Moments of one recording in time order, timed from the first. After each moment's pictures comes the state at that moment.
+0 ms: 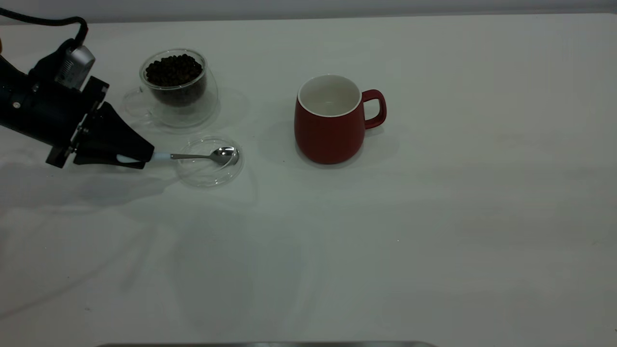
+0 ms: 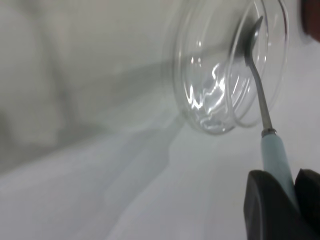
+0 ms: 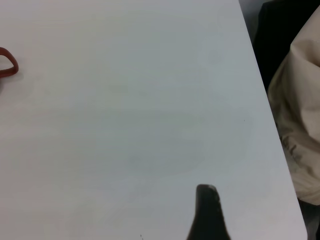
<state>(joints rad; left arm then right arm) 0.19 2.40 -1.15 -1.11 0.82 1.16 -0.07 -0.02 -0.47 -0.03 1.13 -0.05</state>
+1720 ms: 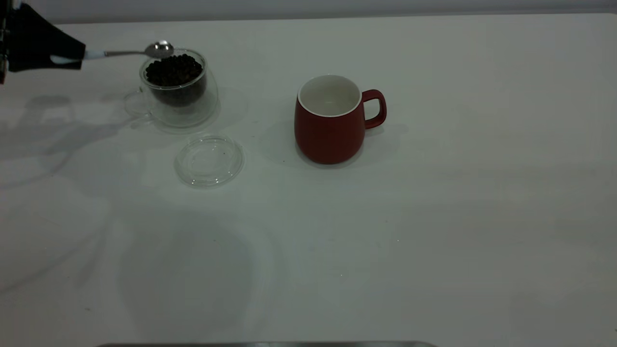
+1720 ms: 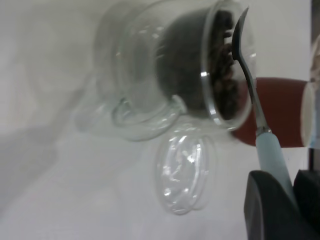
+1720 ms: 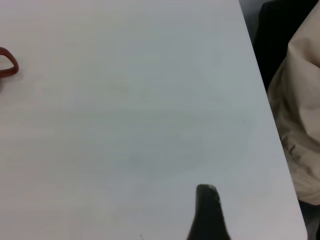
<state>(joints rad) 0.37 2.43 -1.54 -1.09 1.07 0.98 -0.07 -0.02 -0.47 -0.03 1.13 -0.05</state>
